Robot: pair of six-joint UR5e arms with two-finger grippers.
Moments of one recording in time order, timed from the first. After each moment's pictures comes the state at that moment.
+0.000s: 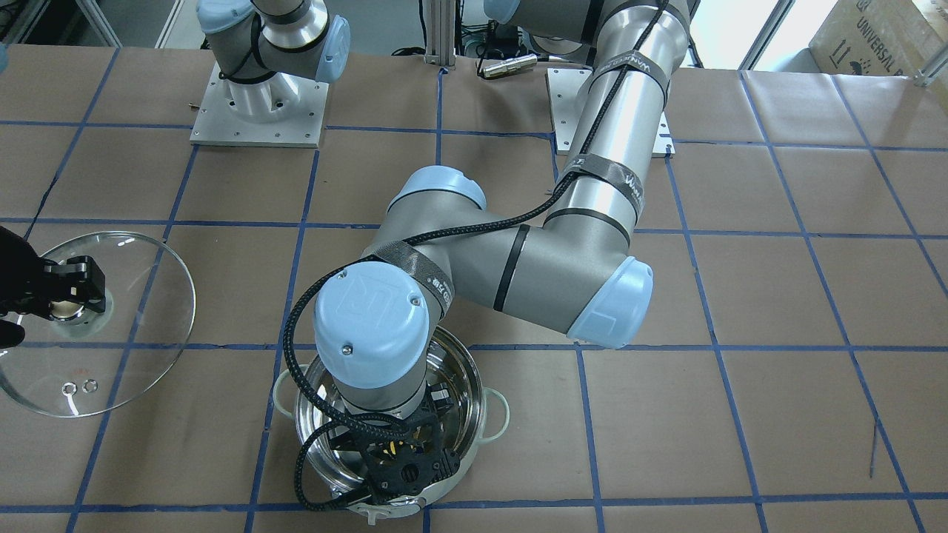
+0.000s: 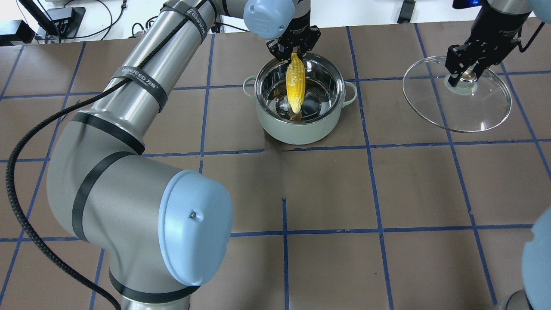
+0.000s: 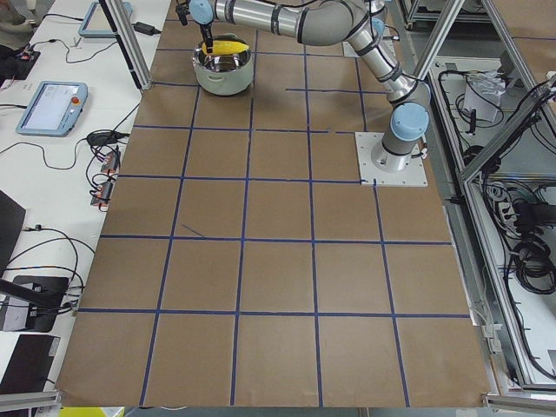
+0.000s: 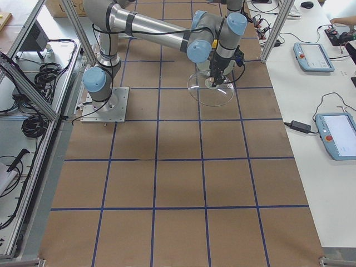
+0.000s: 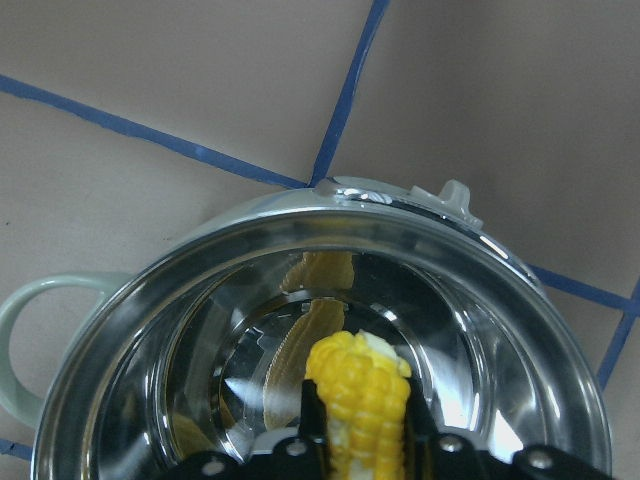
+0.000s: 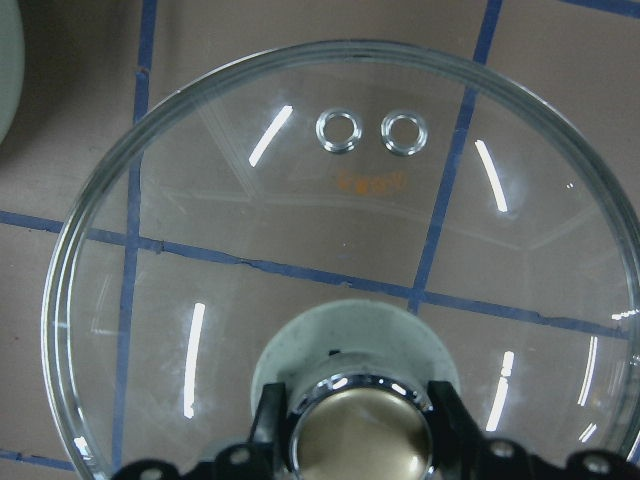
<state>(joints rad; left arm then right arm) -1.93 -2.45 -0.72 -1.51 1.58 -0.70 1.30 -1.25 1.39 -1.58 -1.61 -0.47</state>
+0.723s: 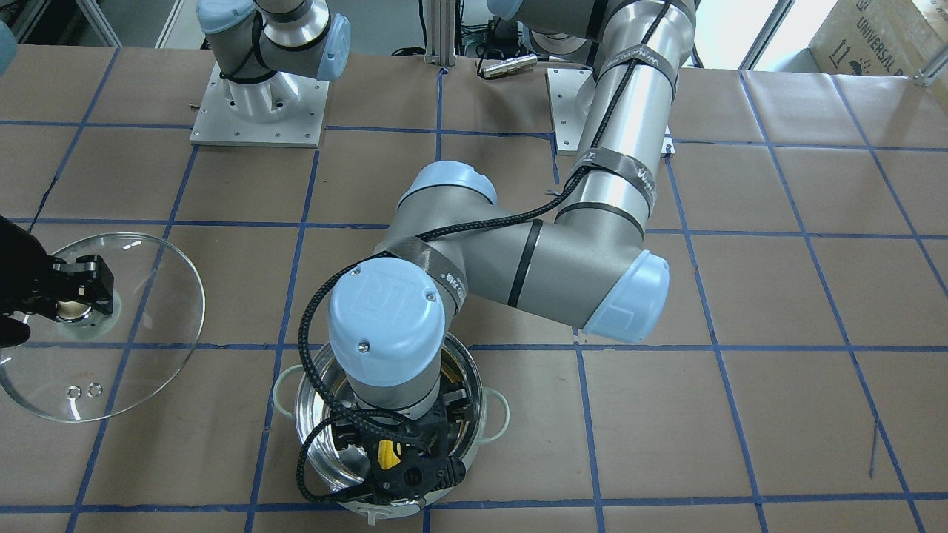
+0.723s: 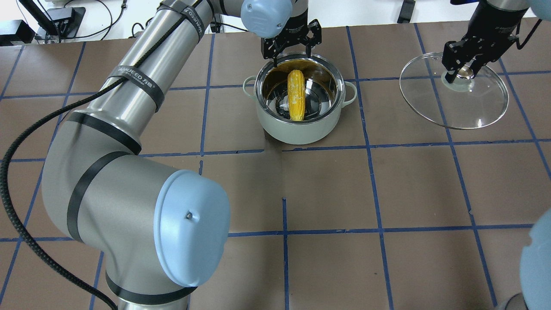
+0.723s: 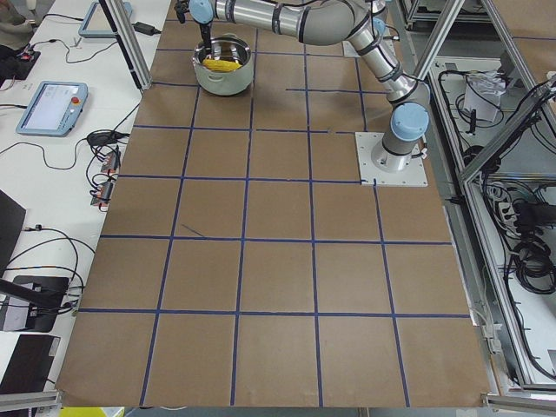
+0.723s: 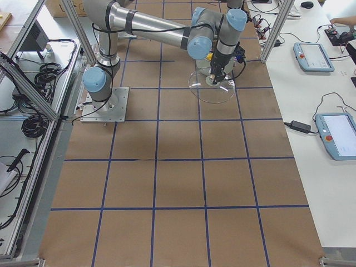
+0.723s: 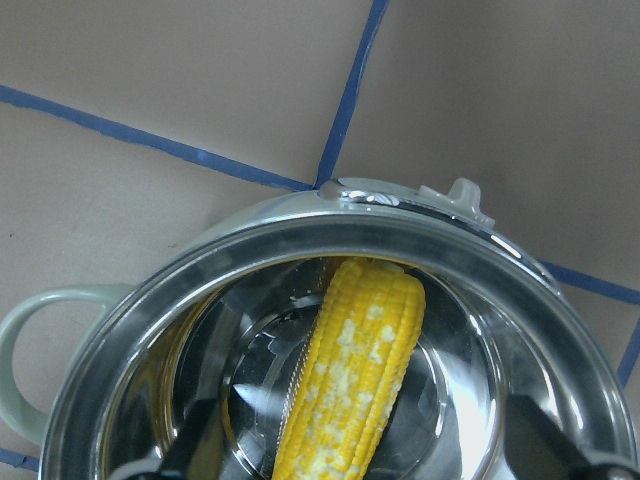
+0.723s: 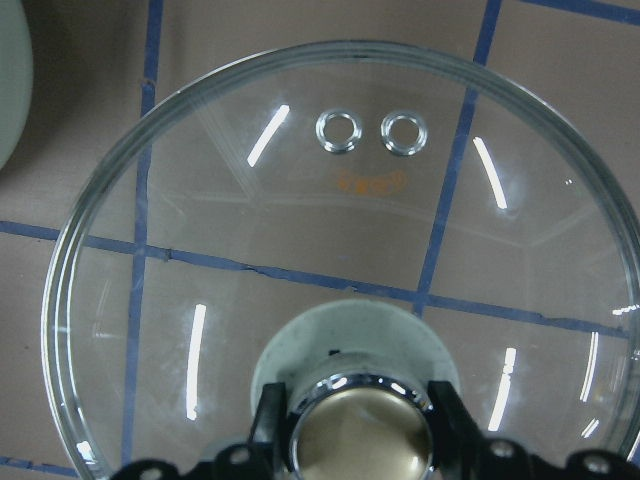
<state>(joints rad) -1.91 -2.42 -0.74 -1.51 1.58 -0.53 1.34 -1.26 1.37 -1.60 -1.60 -0.41</state>
